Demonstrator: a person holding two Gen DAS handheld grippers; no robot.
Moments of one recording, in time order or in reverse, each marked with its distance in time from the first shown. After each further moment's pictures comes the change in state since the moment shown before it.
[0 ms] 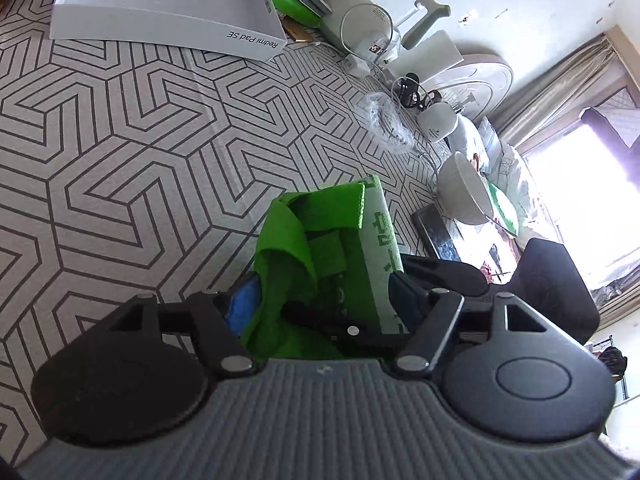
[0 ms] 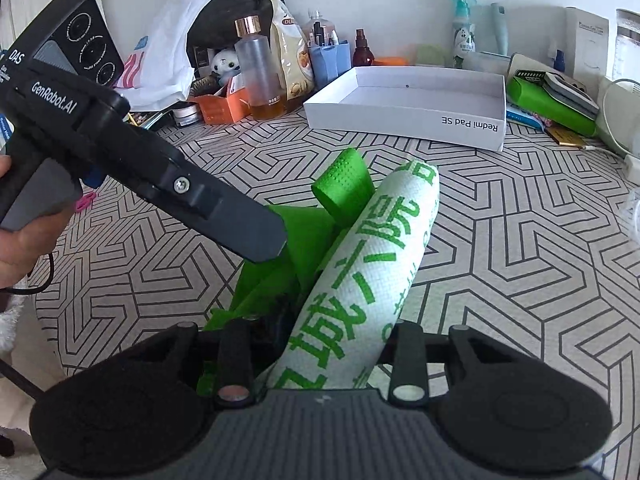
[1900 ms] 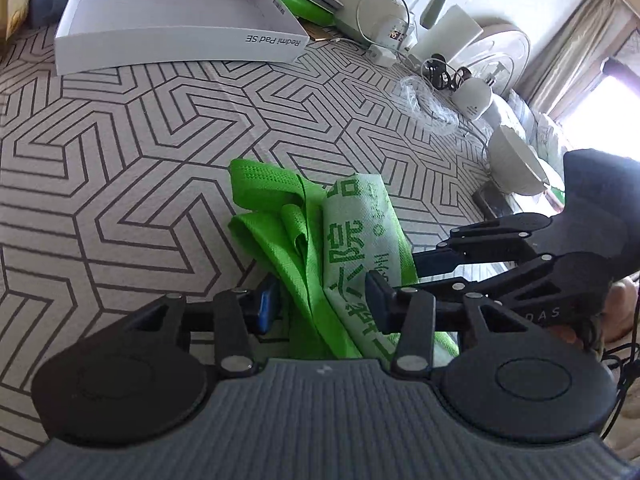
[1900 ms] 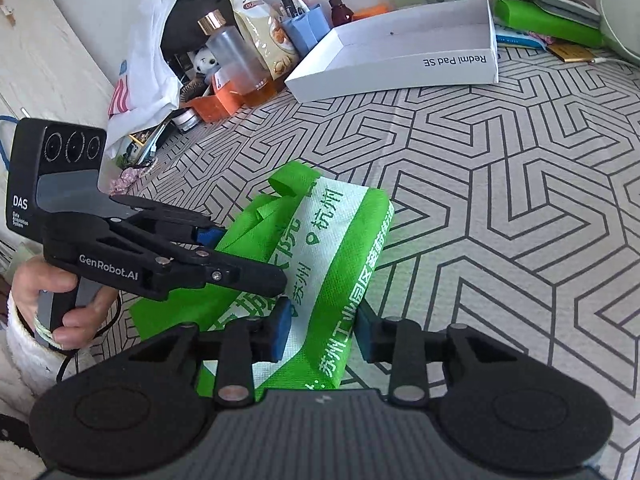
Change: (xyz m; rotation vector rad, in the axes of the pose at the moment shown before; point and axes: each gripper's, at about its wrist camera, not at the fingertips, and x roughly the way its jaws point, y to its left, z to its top) left arm 0.009 0.028 -0.013 0.083 -0.047 0.097; right arm 0.021 -0.053 0.008 0.217 0.149 0.195
